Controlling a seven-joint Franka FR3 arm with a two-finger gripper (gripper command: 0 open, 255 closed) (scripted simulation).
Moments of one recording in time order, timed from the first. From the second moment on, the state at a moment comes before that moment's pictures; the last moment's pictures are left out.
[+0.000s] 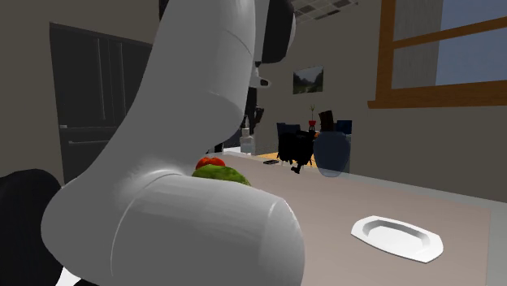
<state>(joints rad) 0.33 0.39 0.38 -1.26 -0.14 1.63 0.56</state>
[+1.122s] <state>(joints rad) 0.62 0.44 0.48 -1.13 -0.20 1.53 0.92</state>
